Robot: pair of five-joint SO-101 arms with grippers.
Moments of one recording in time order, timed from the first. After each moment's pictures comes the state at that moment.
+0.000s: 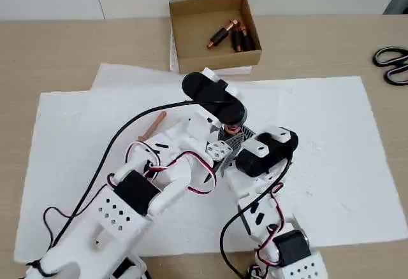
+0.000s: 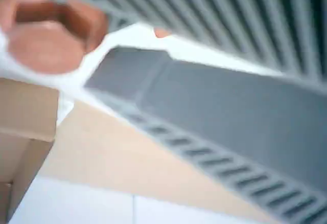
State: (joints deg) left arm 36.1 -43.0 42.9 47.2 4.2; right arm -25.1 -103.1 93.8 24.4 -5.3
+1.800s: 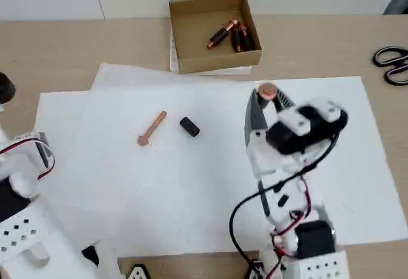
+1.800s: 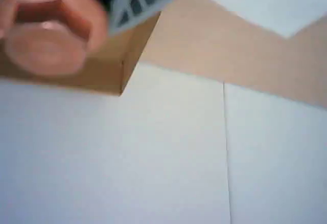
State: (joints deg) left arm -36.7 -47.8 24.0 84.4 -2.9; right arm -15.1 -74.7 58.4 23.7 -2.8
